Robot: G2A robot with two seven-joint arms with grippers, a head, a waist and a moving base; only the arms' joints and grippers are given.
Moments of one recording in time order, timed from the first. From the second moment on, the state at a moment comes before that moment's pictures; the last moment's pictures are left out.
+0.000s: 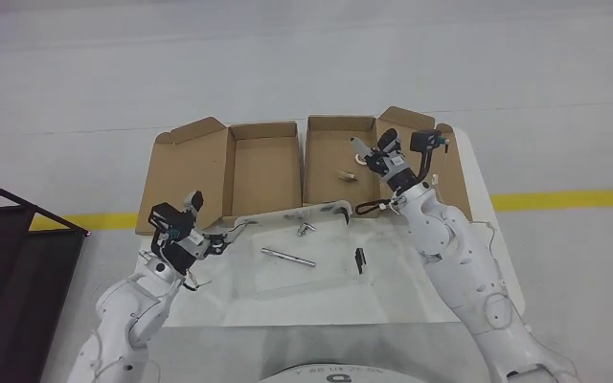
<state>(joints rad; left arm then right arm) 1.91 -1.12 -1.62 -2.00 1.34 -0.44 0.10 -1.33 -1.24 1.24 -1.53 -0.71 -0.28 -0.07</state>
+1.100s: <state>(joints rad) 1.53 -1.15 -1.14 -1.80 1.55 -0.64 -0.59 -1.33 -1.24 1.24 -1.53 -0.71 -0.28 -0.07</state>
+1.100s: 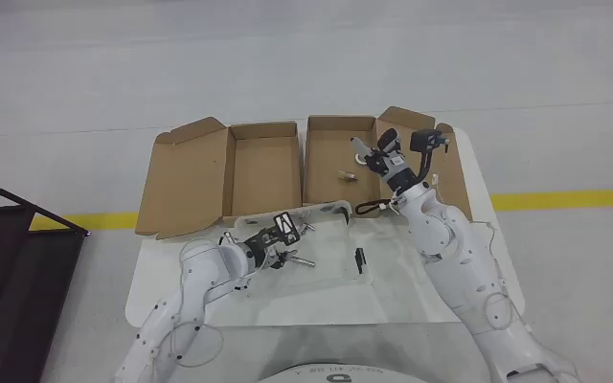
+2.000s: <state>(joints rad) 1.50 -1.13 -1.10 -1.79 1.55 -0.74 -0.69 -1.33 -1.24 1.24 -1.53 -0.71 -0.28 -0.07</state>
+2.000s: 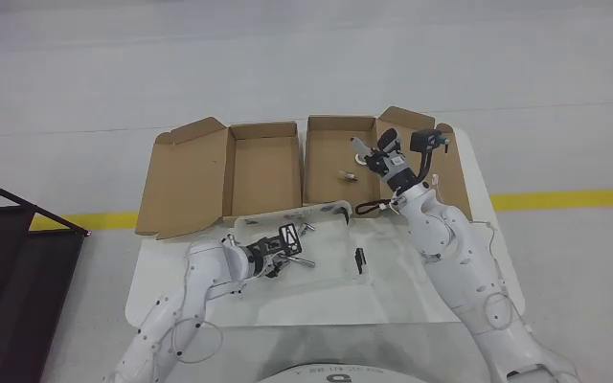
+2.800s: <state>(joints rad) 1.48 -1.13 -1.03 -1.78 1.60 -0.70 -0.68 -1.33 -1.24 1.24 -1.53 -0.71 -0.28 -0.07</state>
